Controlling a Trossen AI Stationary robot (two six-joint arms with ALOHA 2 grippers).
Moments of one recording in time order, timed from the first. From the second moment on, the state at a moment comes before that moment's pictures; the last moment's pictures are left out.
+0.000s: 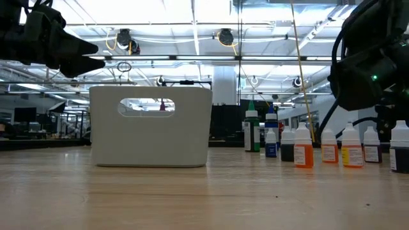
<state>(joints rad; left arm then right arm) 0.04 0.03 0.08 -0.05 -0.21 -0.04 0.25 1.61 0.49 -1.03 -0.37 1.54</state>
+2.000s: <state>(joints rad) 0.04 0.03 0.08 0.00 -0.21 -0.06 0.34 0.83 0.73 -0.10 0.33 0.02</state>
